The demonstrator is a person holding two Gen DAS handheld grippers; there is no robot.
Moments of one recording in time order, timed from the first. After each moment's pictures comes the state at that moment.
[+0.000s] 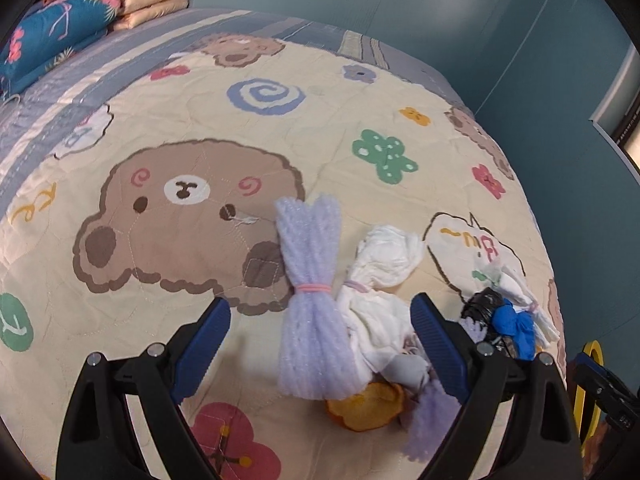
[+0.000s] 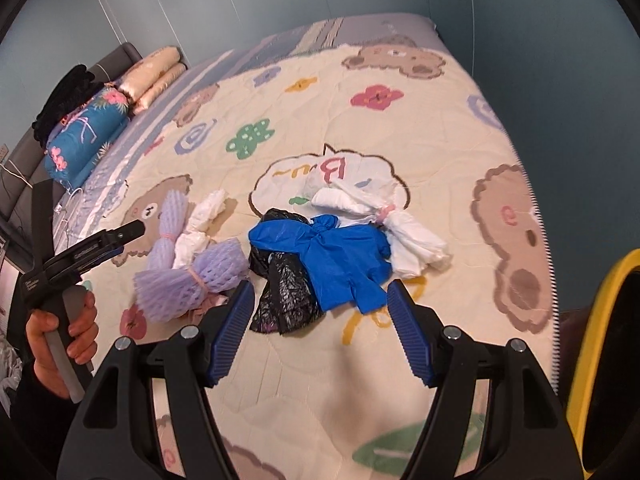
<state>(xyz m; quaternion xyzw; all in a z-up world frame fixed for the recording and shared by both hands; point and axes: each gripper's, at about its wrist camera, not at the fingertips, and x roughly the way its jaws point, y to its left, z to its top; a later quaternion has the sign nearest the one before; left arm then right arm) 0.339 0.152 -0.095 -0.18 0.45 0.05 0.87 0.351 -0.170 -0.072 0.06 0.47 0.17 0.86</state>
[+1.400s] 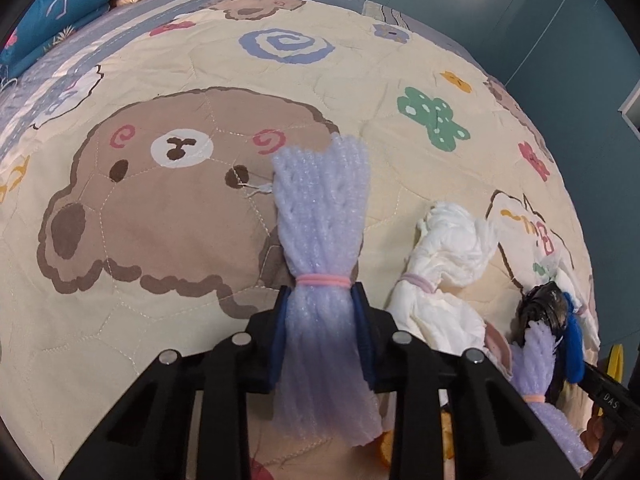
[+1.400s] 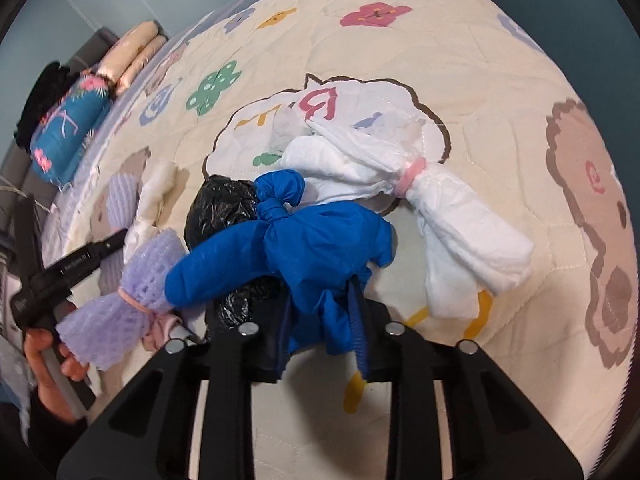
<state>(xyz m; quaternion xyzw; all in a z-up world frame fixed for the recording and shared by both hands) 0.368 0.164 -0.152 -0.18 0.49 0.07 0.85 0.407 -0.149 -0.151 0.09 0.55 0.17 0.81</state>
